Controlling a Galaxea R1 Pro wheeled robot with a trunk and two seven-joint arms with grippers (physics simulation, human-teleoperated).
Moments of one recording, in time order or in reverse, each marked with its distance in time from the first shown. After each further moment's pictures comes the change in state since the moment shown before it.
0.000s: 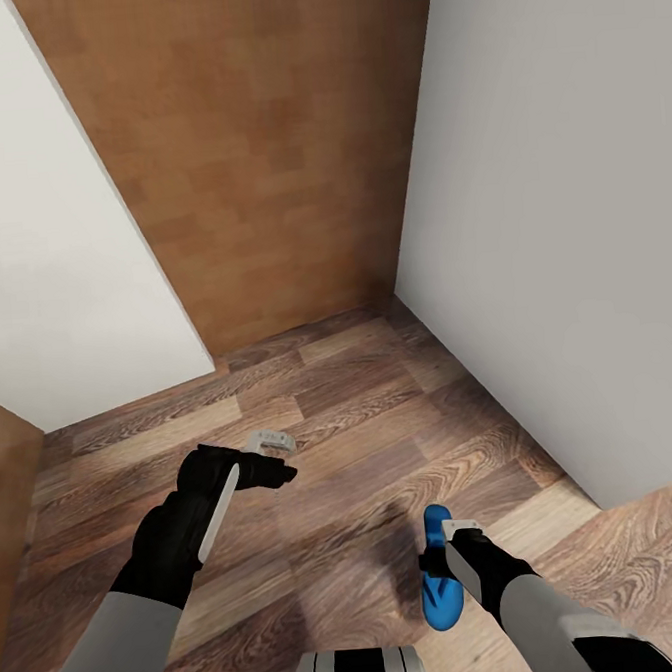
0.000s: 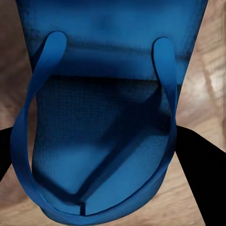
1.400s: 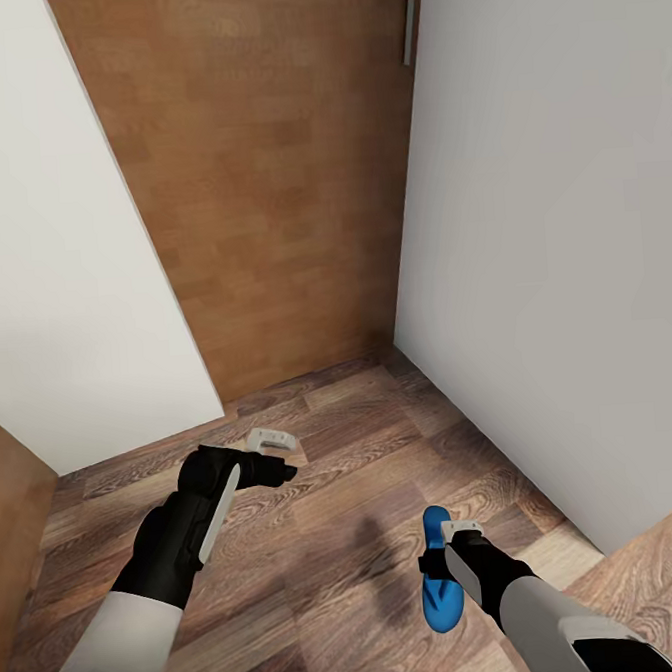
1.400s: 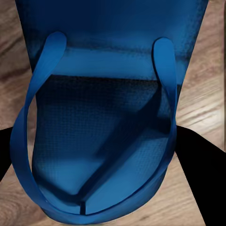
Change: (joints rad) left arm 0.000 -0.002 -0.001 0.007 -0.005 -0.024 0.005; right arm 0.004 0.002 0.007 0.000 0.009 -0.002 0.001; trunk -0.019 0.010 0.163
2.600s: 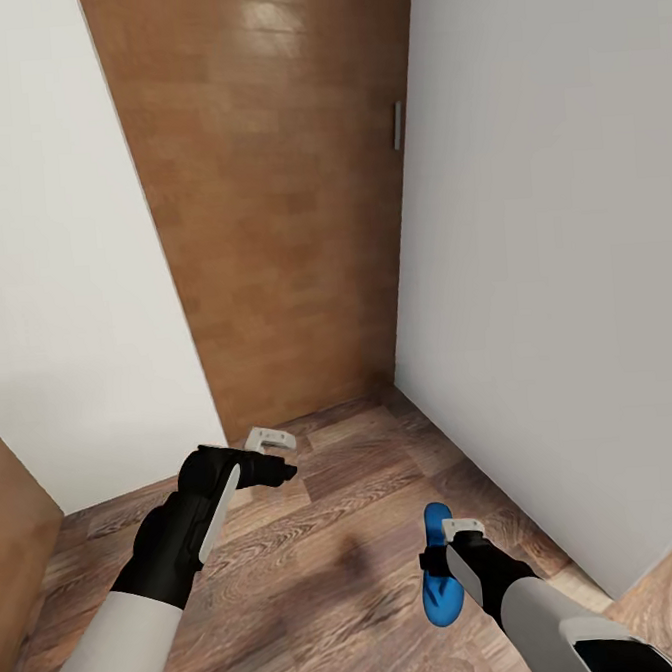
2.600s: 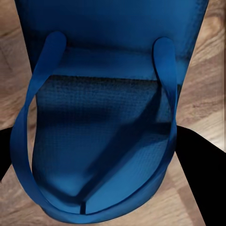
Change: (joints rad) left arm 0.000 0.001 -0.001 0.001 0.000 -0.009 -0.002; right arm 0.003 -0.003 -0.001 -0.004 0.001 -0.032 0.000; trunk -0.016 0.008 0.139
